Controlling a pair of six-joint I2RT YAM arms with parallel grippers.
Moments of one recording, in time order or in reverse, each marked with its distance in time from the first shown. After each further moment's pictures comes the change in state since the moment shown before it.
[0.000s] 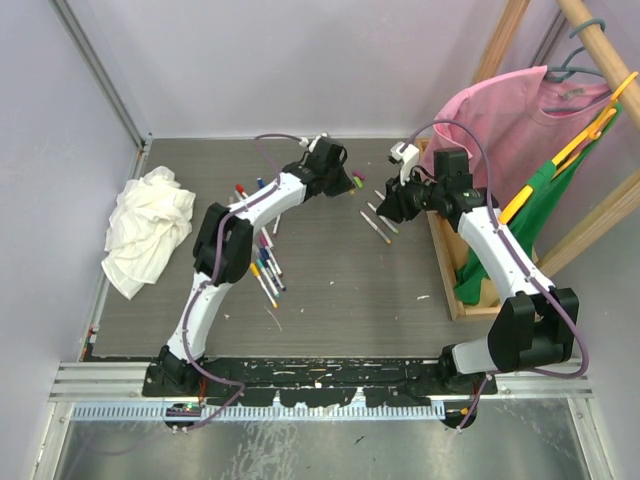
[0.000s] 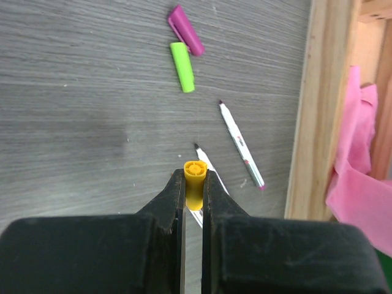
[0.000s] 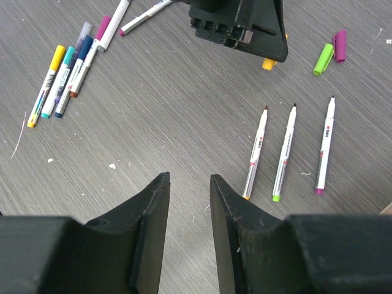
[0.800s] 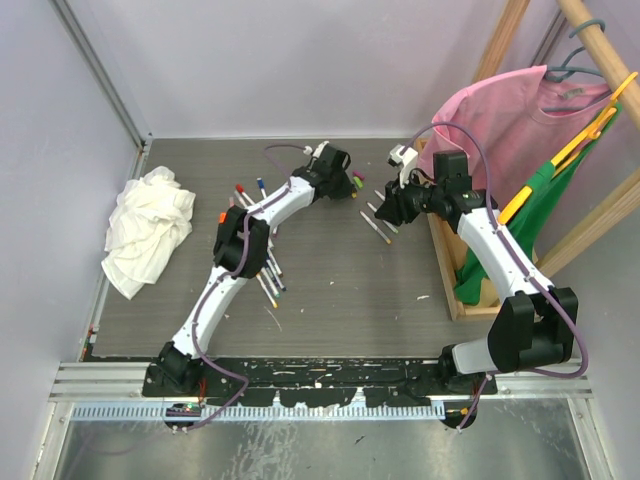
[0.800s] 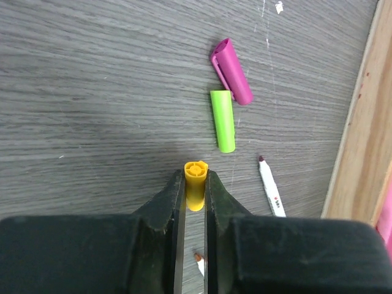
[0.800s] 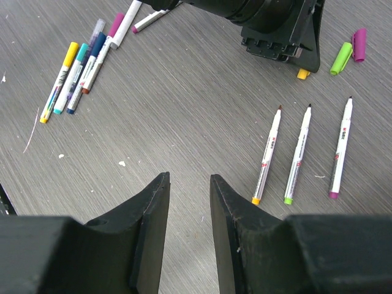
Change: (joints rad) left arm 0.020 0.308 0.325 -0.069 -0.001 -0.044; right arm -0.010 -0.003 -0.019 0.001 -0.046 0.000
